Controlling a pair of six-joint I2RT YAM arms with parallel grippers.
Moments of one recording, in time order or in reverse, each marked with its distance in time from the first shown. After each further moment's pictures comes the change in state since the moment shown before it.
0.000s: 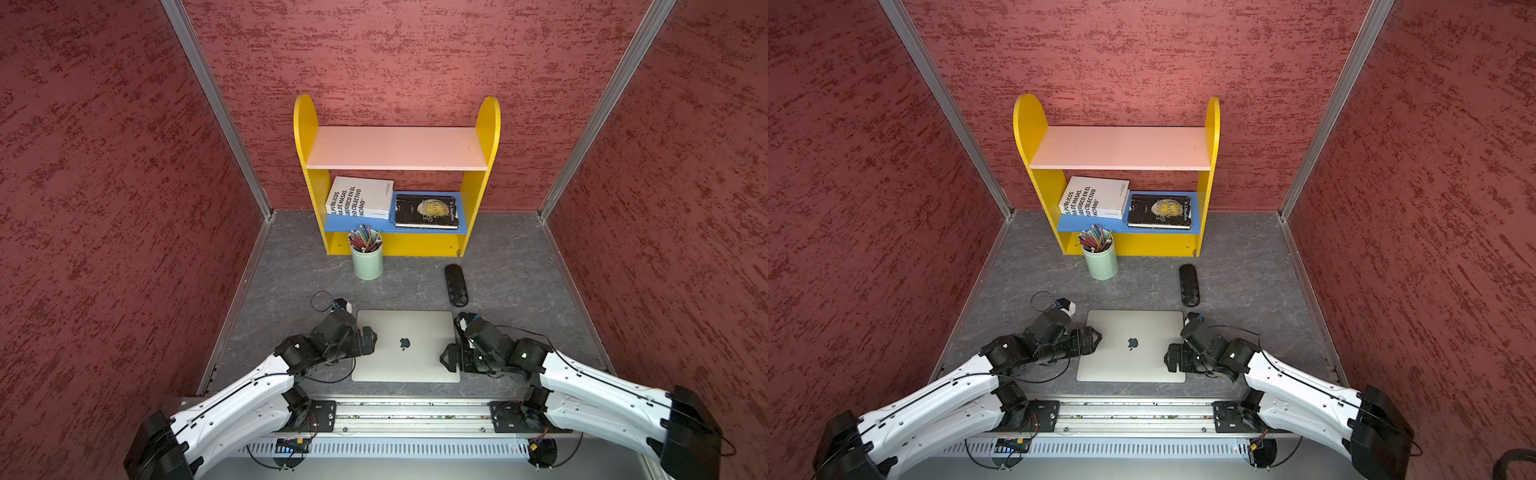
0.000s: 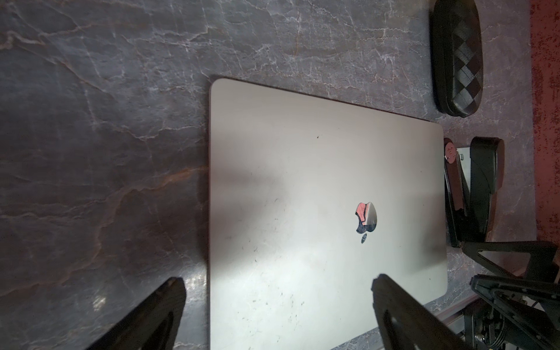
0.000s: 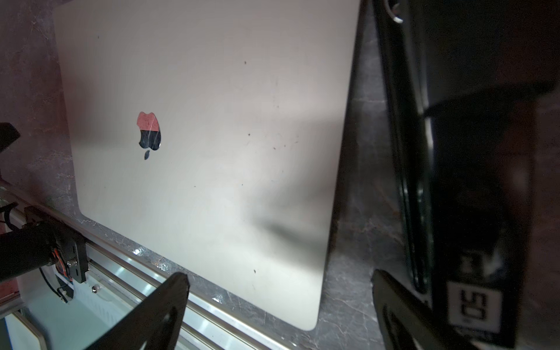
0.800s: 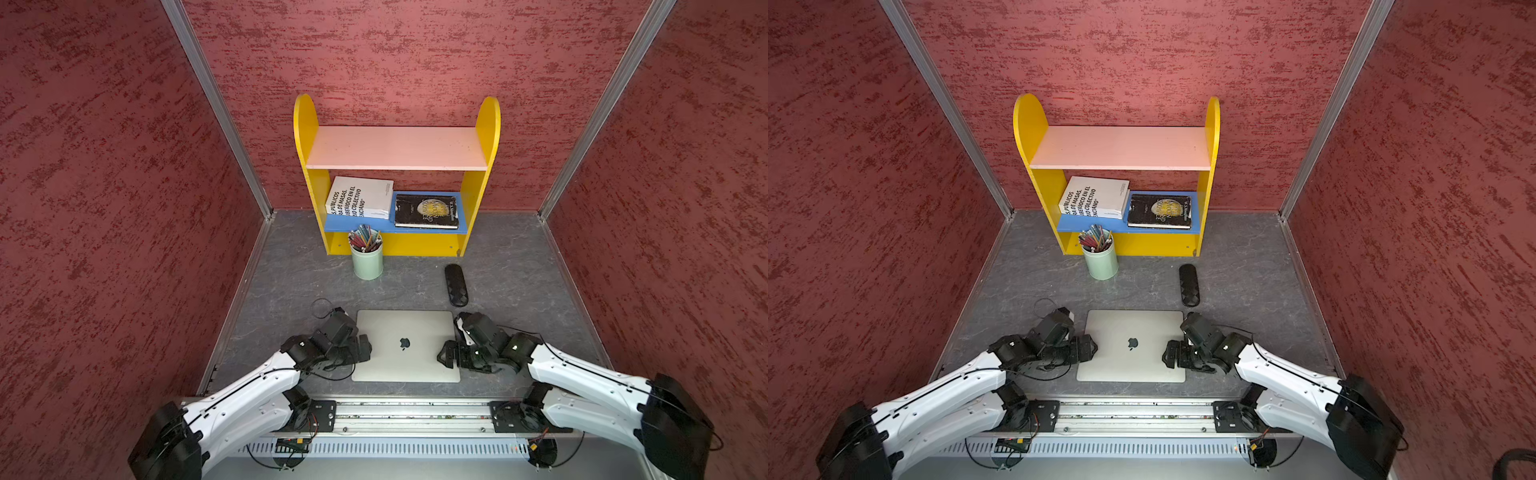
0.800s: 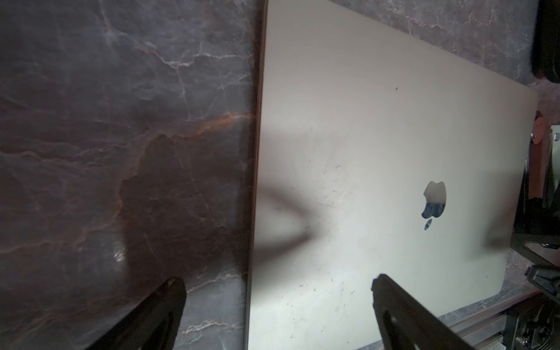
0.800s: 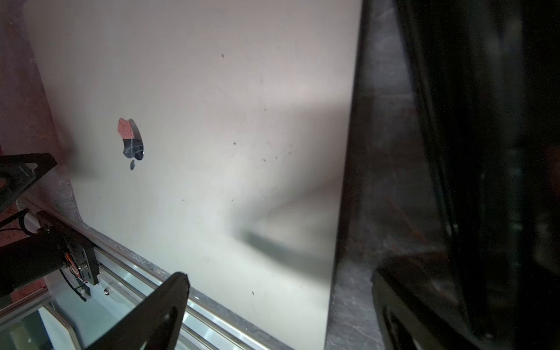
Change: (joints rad) left arm 0.041 0.070 -0.053 -0.043 0.067 -0.006; right arm -0.078 0.124 -0.013 0.086 -0.107 -0.015
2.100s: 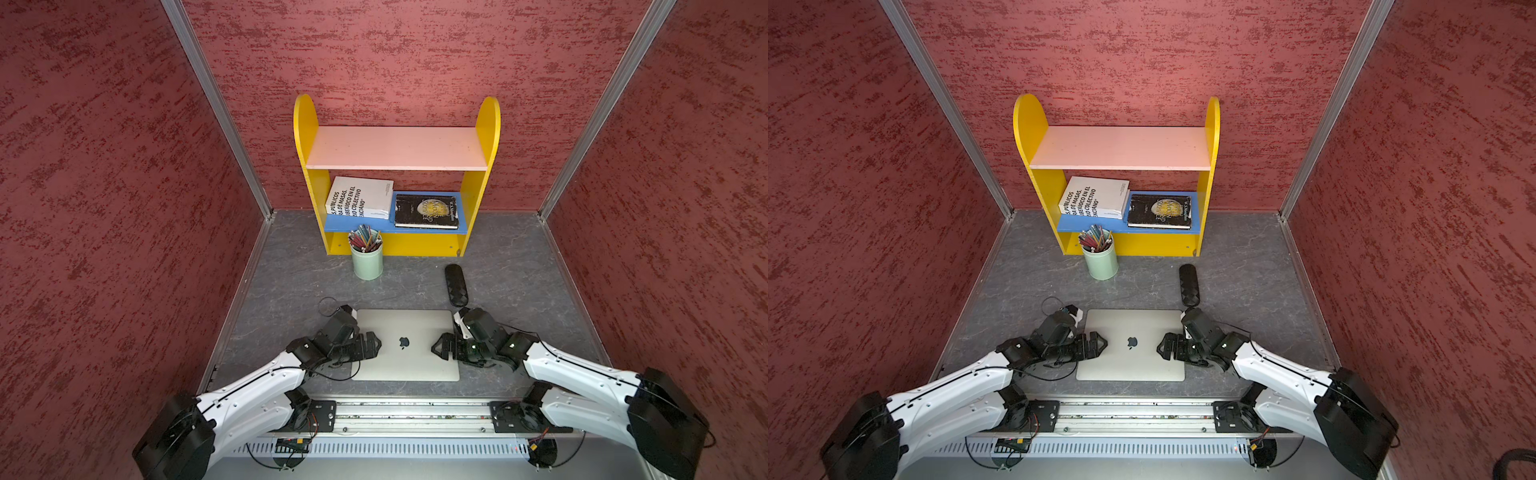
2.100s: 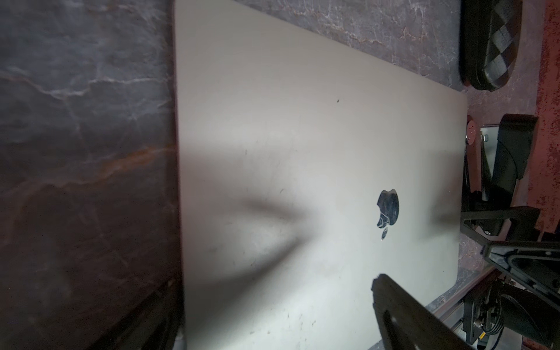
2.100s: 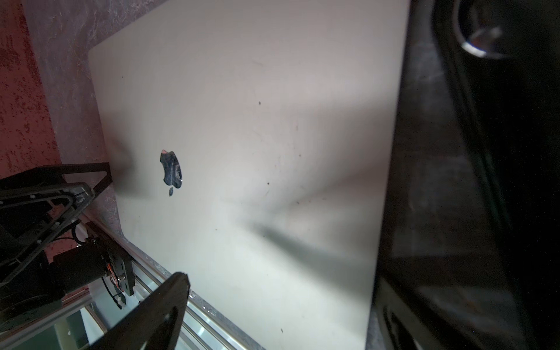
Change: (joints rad) left arm 0.009 0.057 -0.081 0.279 0.090 0.010; right arm -0.041 0.049 -0.035 0.196 -0.058 0.022
